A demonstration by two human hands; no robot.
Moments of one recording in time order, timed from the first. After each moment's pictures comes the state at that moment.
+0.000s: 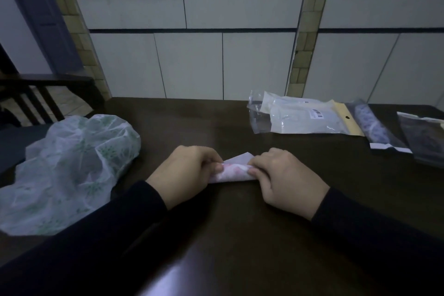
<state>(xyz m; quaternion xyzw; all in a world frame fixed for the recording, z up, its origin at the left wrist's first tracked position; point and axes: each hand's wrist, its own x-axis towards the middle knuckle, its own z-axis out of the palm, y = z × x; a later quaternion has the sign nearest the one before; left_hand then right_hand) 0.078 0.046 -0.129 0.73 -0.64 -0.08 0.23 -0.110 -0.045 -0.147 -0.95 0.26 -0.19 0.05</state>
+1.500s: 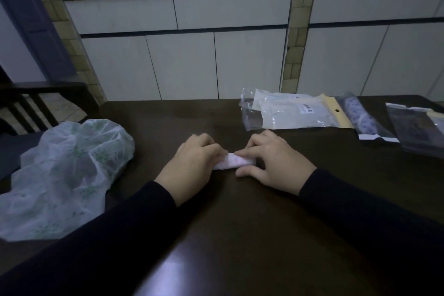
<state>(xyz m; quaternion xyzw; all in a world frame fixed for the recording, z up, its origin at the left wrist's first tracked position) 0.076 0.024 -0.149 0.67 -0.71 0.05 0.20 -0.109 -0.066 -0.142 -0.95 0.27 -0.16 0.07</state>
